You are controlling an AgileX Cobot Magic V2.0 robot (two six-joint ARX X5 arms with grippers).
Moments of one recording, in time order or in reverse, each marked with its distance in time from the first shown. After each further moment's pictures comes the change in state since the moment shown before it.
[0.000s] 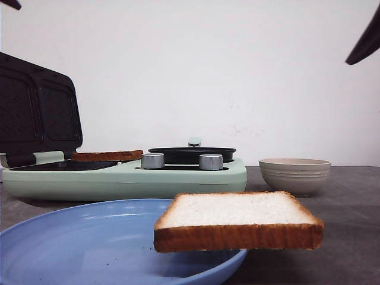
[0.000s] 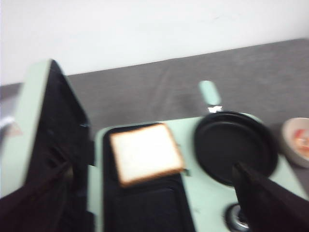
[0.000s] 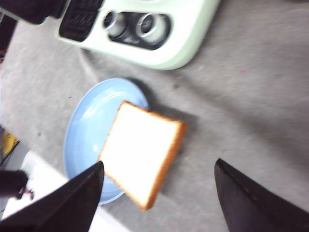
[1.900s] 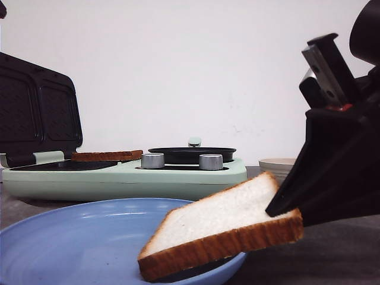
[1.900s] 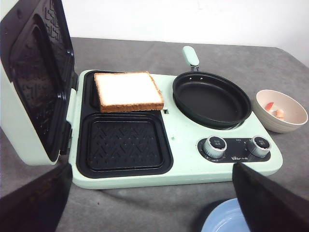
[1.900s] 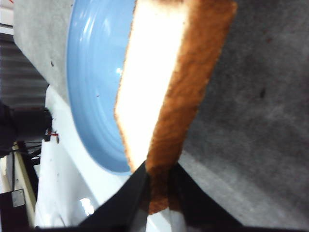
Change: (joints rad) left arm 0.003 -0.517 -0.469 0.030 -0.003 -0.089; right arm 0.404 0.380 -0.240 0.603 -0.051 0.352
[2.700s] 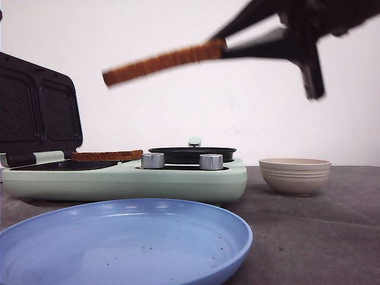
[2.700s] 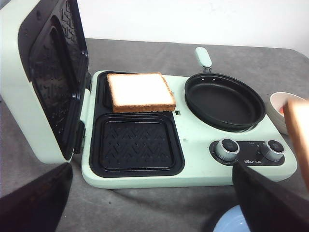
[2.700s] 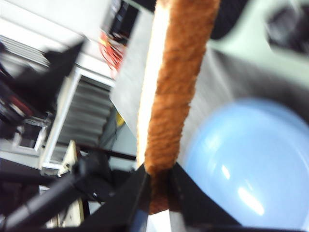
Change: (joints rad) left arm 0.000 -0.002 0.000 -0.002 -0.049 0.000; right arm 0.003 -0.033 0.297 0.150 -0.051 0.172
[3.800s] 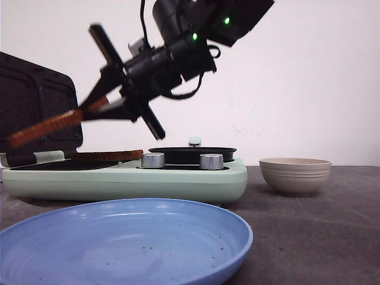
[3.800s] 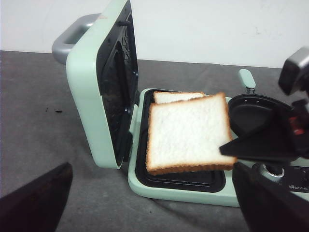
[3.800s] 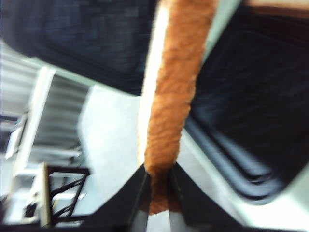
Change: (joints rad) left arm 0.000 -0.077 0.000 -0.024 -0.183 -0.003; right arm 0.196 0.872 0.777 0.002 0.199 0.042
